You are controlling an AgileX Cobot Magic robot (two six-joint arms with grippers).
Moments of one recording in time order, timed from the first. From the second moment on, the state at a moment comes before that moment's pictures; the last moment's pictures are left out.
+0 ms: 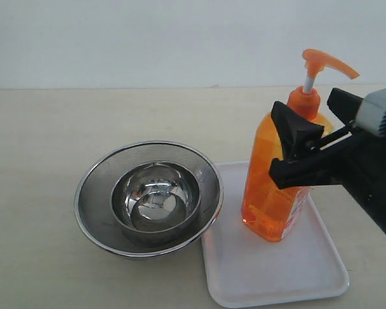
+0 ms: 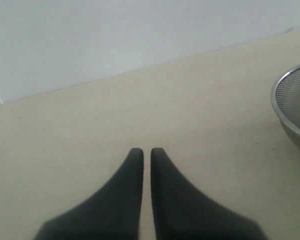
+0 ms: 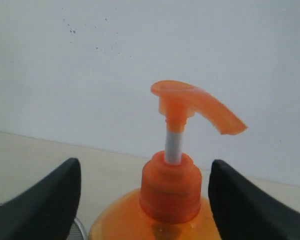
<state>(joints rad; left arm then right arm) 0.05 0.00 0.00 -0.03 0.30 0.27 0.87 1.25 -0.24 0.55 -1.09 -0.30</state>
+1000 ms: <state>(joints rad) 0.05 0.00 0.00 -0.03 0.30 0.27 0.87 1.43 -0.32 0.62 -1.18 -0.27</state>
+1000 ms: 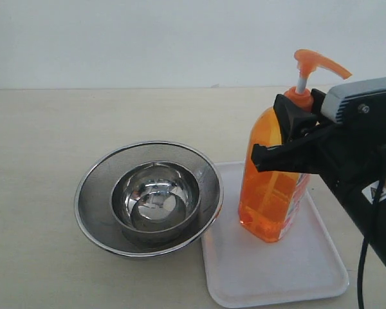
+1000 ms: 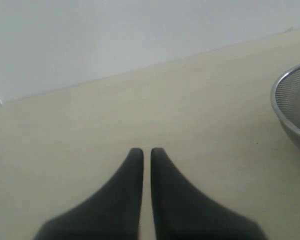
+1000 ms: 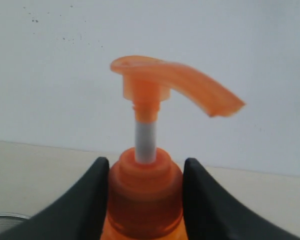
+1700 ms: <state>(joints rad) 0.05 0.00 0.00 -0.03 0.30 0.27 0.59 1.17 -0.31 0.01 -0.77 -0.13</state>
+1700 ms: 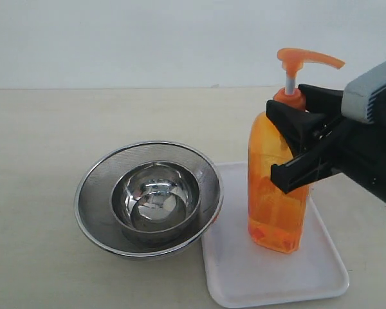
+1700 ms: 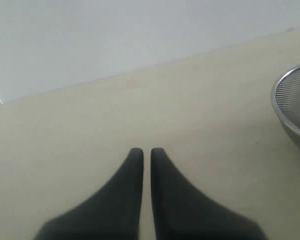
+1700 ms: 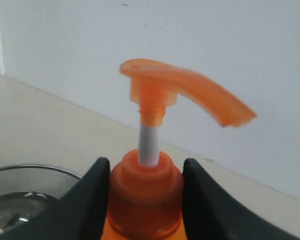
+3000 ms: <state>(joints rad) 0.05 0.00 0.00 -0.03 0.30 0.27 0.39 1.37 -0.39 -0.49 -0.95 0.14</state>
